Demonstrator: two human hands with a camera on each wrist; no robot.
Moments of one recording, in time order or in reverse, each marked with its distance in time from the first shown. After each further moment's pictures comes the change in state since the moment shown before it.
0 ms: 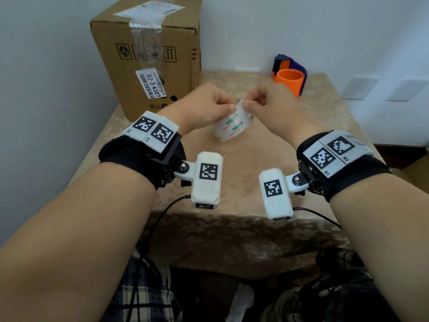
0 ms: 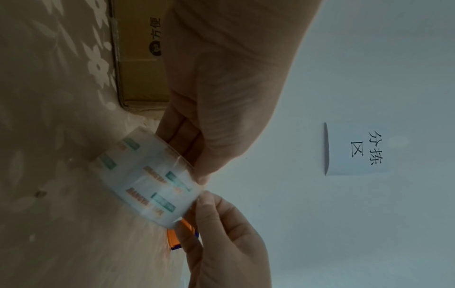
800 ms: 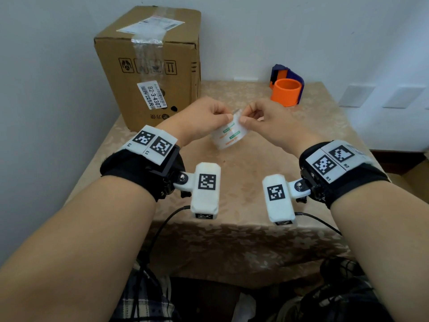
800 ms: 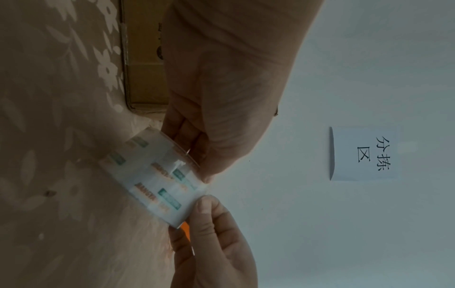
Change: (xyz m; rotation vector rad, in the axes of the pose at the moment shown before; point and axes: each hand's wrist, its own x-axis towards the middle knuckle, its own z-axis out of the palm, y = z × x) left_hand 0.000 -0.003 -0.001 -0.049 -0.009 -0.024; right_hand -0.003 0.011 0.002 0.142 -0.134 0.016
